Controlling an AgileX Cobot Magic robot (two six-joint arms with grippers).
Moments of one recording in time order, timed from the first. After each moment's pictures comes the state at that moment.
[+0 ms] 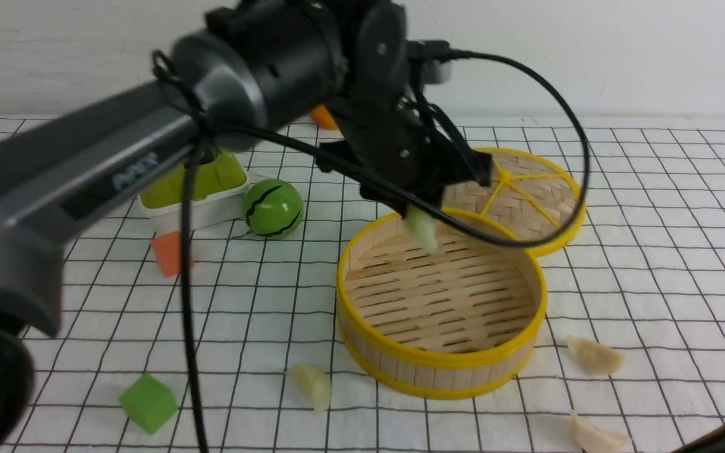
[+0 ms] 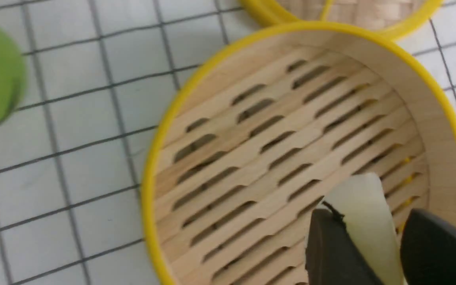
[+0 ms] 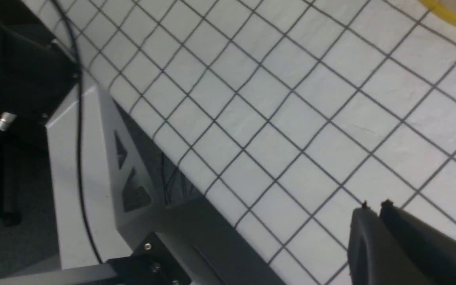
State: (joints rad) right arm 0.24 0.86 -0.84 0.70 1.22 -0.49; left arm -0.67 2.04 -1.99 0.02 0.98 -0.37
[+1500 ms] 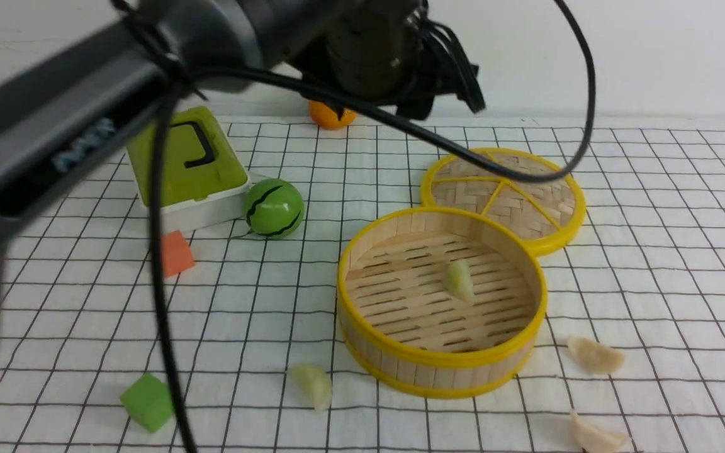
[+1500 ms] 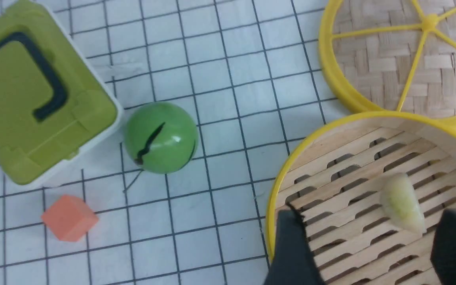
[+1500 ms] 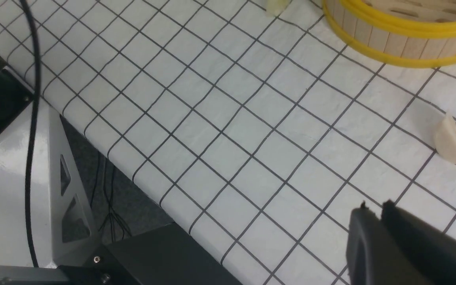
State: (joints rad) right arm 0.24 0.58 -0.85 0.53 1.25 -0.35; left arm -0.76 1.92 -2.17 0.45 1.24 -0.54
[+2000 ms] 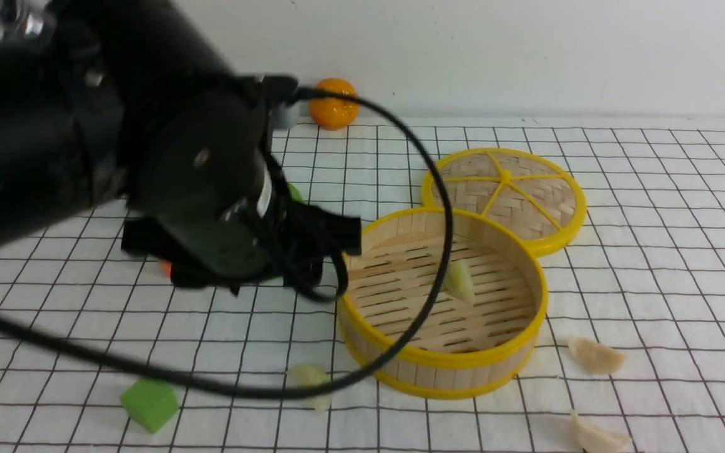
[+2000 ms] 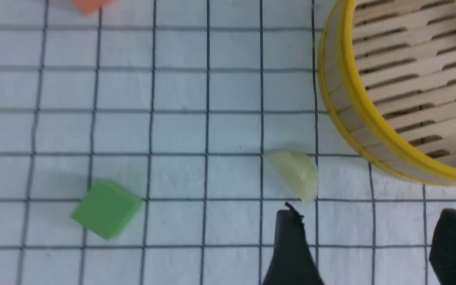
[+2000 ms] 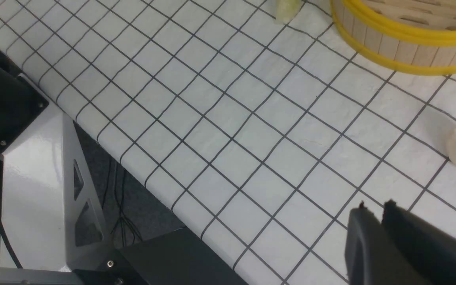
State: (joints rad) right arm 0.24 0.58 -0.85 0.57 1.25 -0.35; left arm -0.76 1.46 -1.25 0.33 0.95 -0.92
